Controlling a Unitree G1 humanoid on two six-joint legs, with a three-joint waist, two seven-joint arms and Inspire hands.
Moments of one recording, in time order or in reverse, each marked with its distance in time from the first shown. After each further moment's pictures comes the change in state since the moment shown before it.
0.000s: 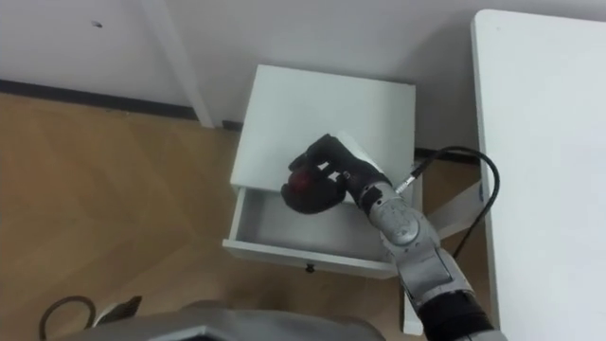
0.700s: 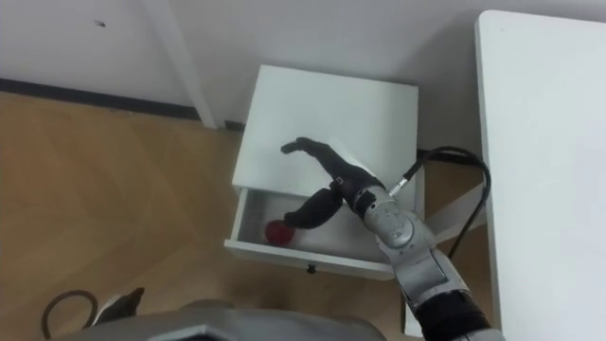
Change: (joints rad) left arm -0.014 0.000 -0.009 0.003 -0.008 -0.018 0.000; right arm -0.003 -0.001 0.030 0.004 -0.006 0.000 0.005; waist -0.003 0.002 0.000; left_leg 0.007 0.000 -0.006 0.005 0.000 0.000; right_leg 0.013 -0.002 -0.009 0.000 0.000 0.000
